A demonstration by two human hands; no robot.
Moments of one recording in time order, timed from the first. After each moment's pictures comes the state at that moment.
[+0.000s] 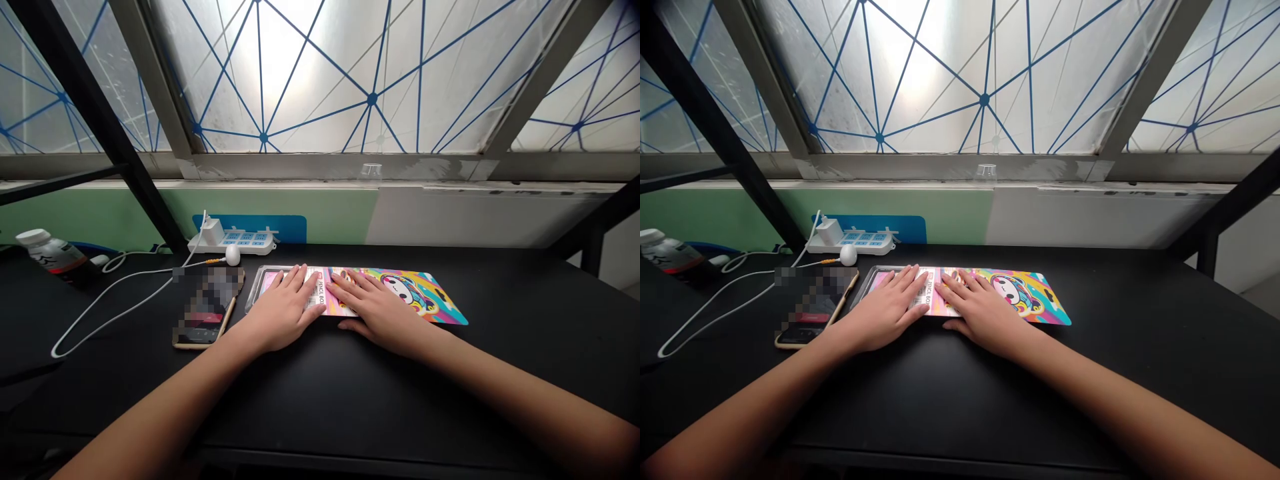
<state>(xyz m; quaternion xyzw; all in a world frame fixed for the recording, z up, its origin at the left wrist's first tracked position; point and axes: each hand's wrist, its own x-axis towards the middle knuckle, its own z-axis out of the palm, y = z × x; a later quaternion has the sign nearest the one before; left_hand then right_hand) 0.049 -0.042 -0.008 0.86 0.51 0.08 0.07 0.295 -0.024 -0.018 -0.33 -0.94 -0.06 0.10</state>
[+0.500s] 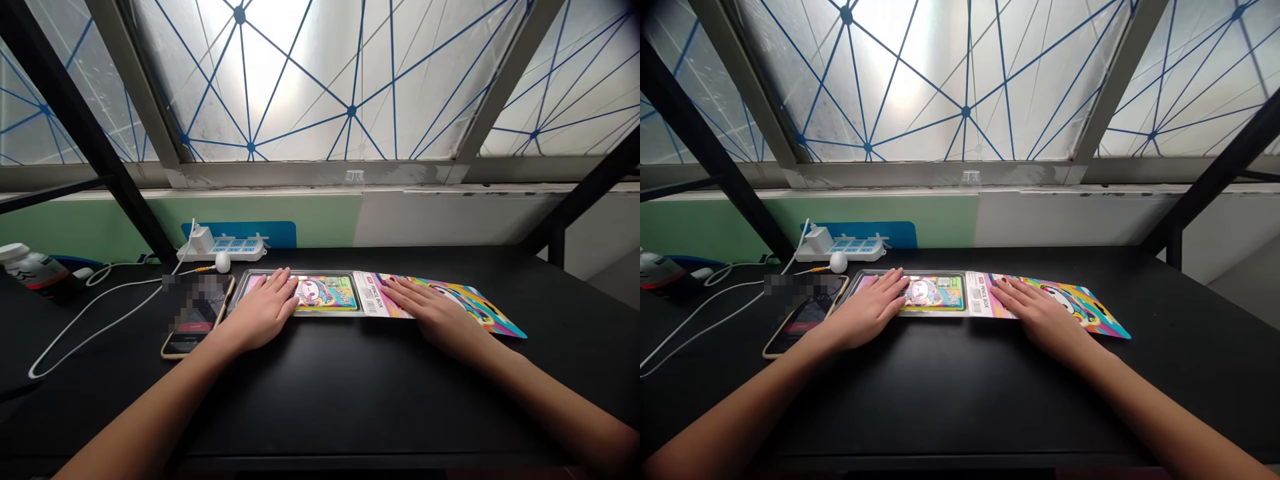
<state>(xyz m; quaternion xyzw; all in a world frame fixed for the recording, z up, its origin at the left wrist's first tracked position) 0.030 -0.034 -0.007 0.85 0.52 0.08 0.08 0.418 -0.033 -0.035 -0.38 -0.90 -0.17 0.14</state>
